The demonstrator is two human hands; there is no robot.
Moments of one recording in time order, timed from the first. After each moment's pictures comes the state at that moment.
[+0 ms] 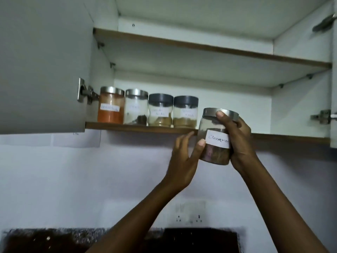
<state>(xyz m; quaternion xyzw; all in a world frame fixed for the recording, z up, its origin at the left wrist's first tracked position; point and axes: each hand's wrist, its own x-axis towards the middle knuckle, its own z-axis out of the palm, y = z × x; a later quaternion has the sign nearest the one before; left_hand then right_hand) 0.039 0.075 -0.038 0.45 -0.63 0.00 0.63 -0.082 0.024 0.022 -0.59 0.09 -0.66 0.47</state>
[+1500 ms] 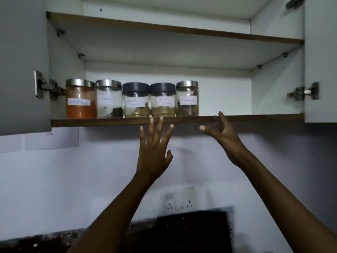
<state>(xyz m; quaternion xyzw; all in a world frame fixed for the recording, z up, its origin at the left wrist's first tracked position) 0.091 0.013 -0.055 0.59 -0.58 0.48 0.28 -0.114 -0.055 -0.013 -0.69 0.22 -0.58 0.36</state>
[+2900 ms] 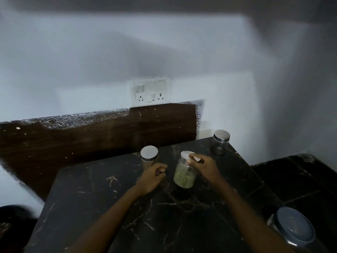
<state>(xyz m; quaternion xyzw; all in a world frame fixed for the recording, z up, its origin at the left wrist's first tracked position) -0.039 0.075 -0.416 0.68 -0.56 -0.35 0.31 -0.243 -0.044 -0.439 -0.70 0.46 -0.31 0.44</state>
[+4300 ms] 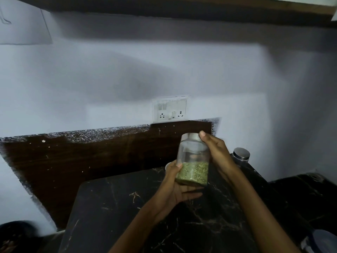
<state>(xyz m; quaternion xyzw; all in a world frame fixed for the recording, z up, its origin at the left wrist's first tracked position) -0.012 0.139 -0.324 0.35 -0.32 -0.68 0.56 -0.135 0.031 -0.273 -0.60 0.30 -0.45 0.59</state>
